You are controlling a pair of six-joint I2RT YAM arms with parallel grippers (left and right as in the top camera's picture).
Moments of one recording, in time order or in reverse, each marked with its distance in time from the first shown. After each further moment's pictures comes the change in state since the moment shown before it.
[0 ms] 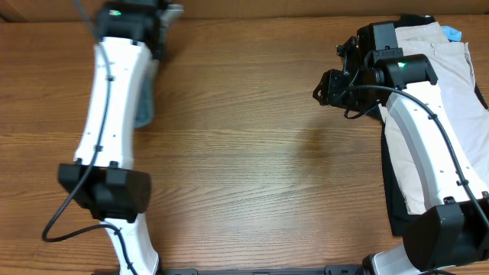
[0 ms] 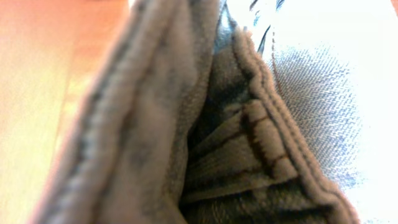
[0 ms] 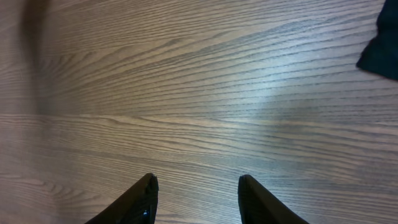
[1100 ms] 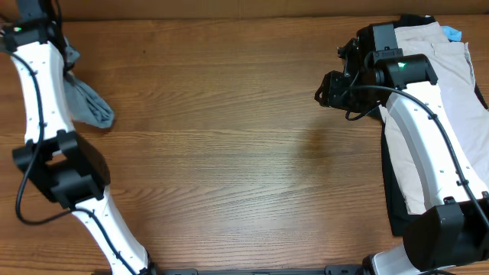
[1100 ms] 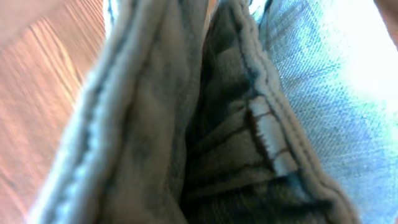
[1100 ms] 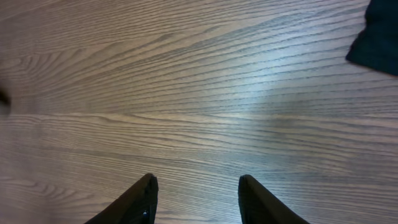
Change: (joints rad) left arm 0.436 0.212 -0.045 0.216 0.114 -0.425; right arm 0.000 0.000 0.000 -0.022 0.026 0.000
